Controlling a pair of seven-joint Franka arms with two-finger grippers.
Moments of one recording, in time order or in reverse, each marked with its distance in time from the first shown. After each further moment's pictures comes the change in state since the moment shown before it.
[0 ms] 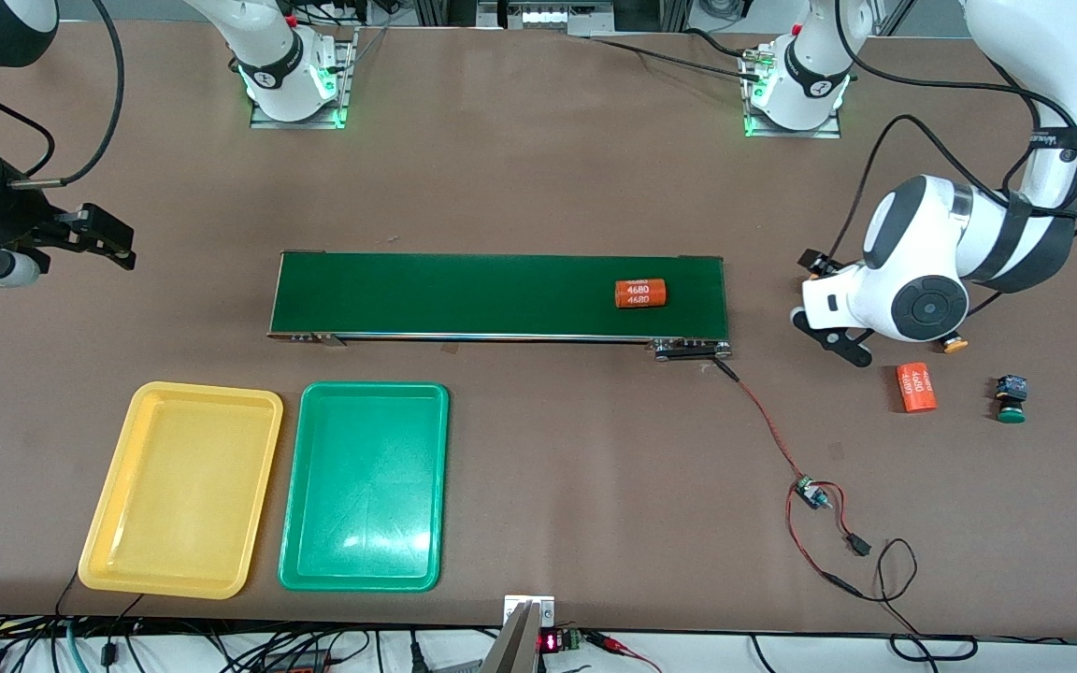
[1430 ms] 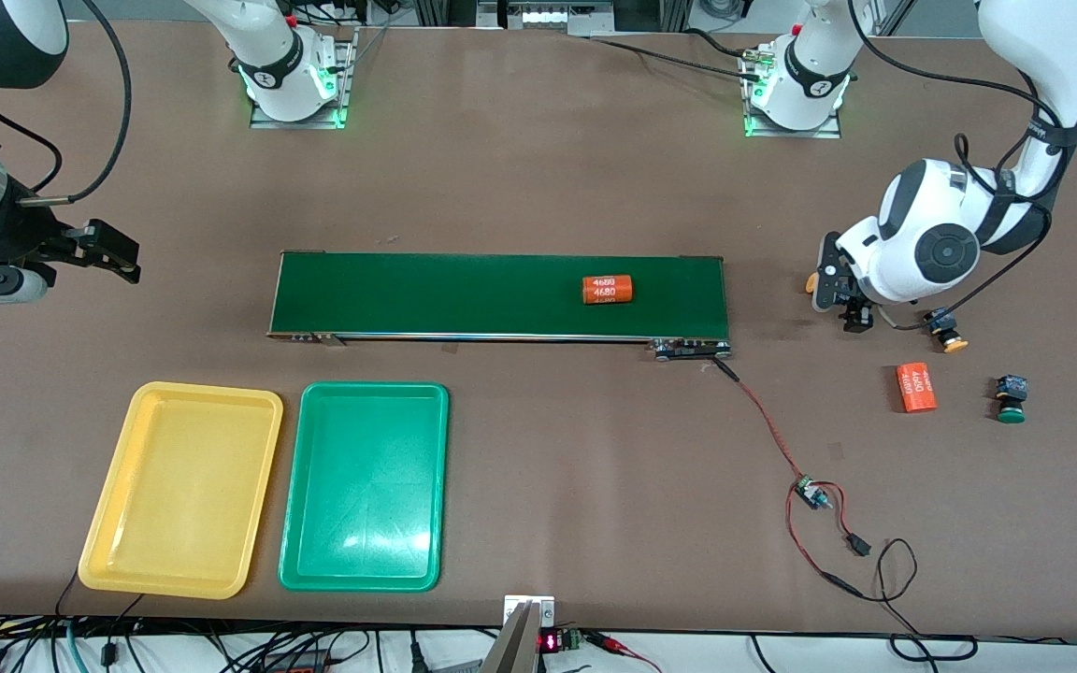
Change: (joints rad) left arm 0.203 -0.068 -0.009 -0.428 0.064 0.630 1.170; right arm 0.000 0.022 0.000 0.001 0.000 0.008 0.001
